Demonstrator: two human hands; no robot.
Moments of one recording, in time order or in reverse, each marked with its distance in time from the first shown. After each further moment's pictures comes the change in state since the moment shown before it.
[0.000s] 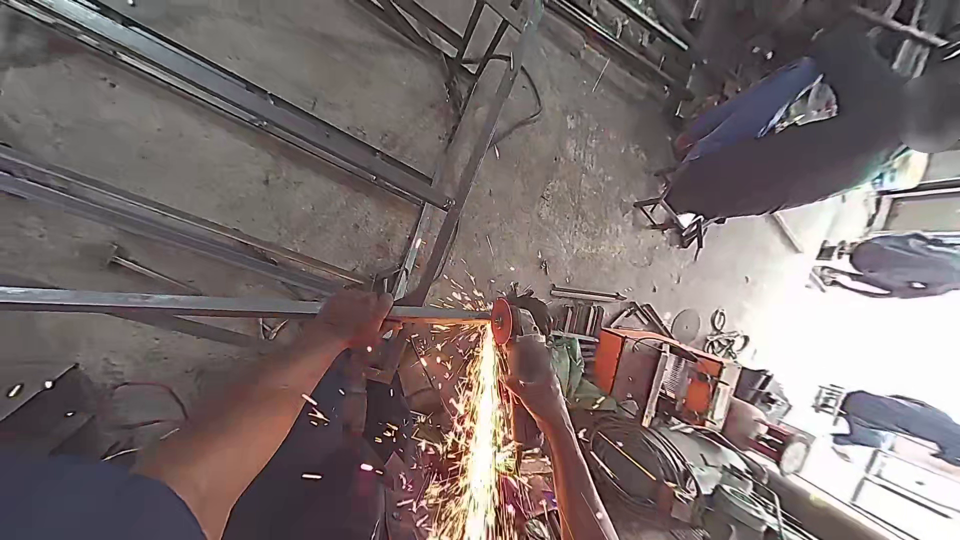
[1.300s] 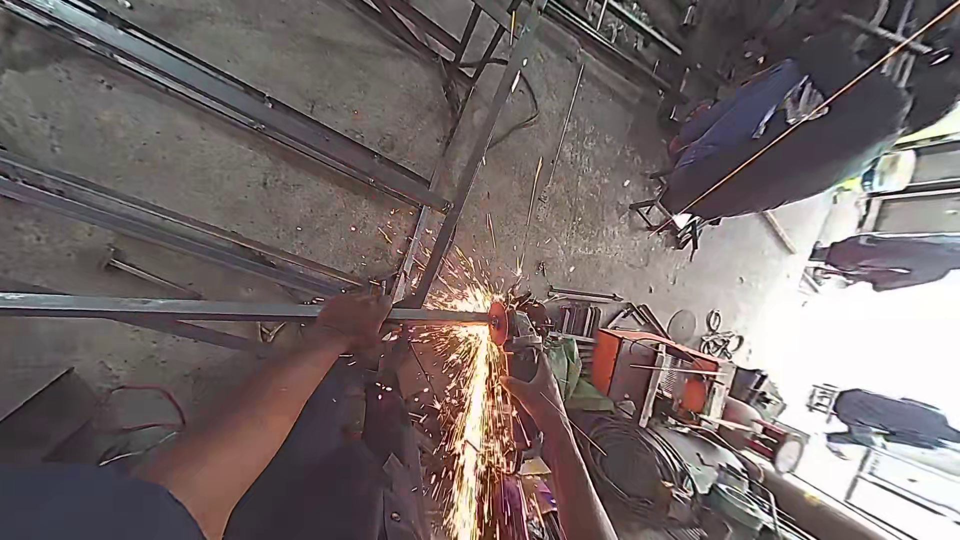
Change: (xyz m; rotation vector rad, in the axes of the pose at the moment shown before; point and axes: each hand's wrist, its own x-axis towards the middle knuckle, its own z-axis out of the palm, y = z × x) left_hand -0.003 0.002 -0.007 -0.069 -0.003 -0.001; right_hand 0.000 -0.002 -0.002 -0.032 -0.007 -0.009
